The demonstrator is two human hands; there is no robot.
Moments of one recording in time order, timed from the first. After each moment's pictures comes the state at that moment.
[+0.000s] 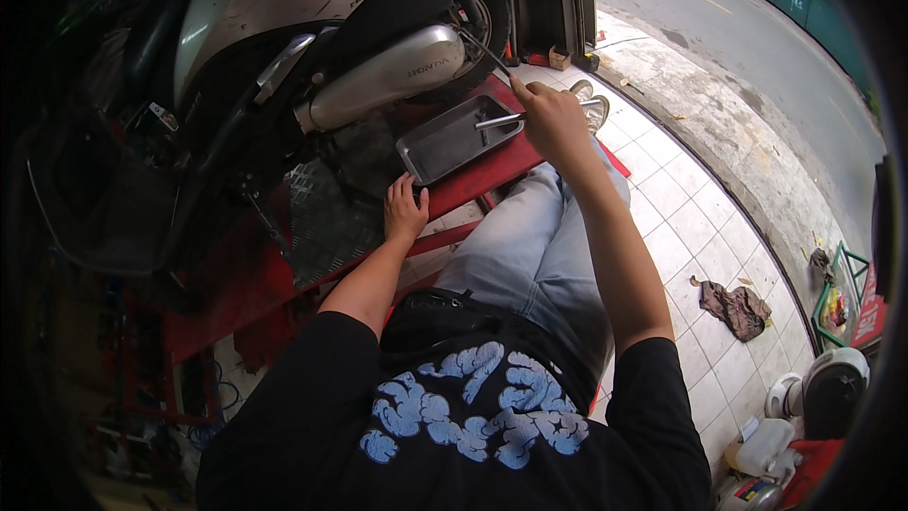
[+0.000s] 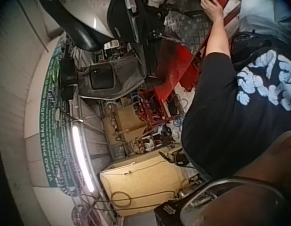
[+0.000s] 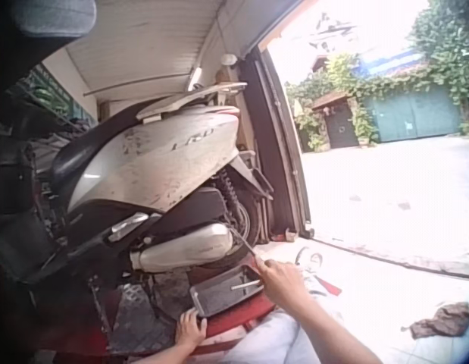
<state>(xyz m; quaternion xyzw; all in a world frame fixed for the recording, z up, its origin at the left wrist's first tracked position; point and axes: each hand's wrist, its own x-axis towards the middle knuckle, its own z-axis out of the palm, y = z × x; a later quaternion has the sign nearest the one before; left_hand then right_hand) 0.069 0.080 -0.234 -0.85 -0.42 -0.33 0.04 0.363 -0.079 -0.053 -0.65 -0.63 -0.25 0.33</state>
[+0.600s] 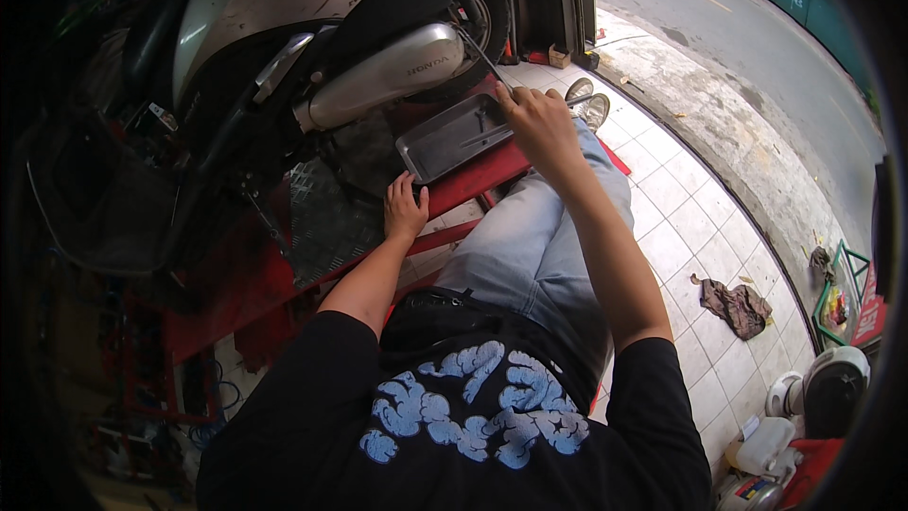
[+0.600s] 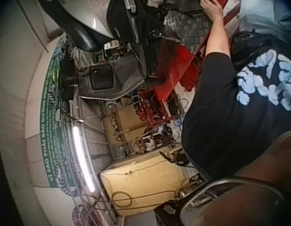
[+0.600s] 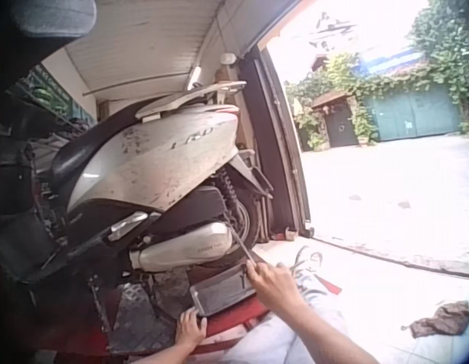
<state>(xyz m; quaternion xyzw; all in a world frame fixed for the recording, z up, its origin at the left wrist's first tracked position) 0.069 0.081 -0.236 -0.85 -0.42 -0.33 0.05 0.345 -0.078 -0.058 -0.62 -0.64 -0.35 0.28</state>
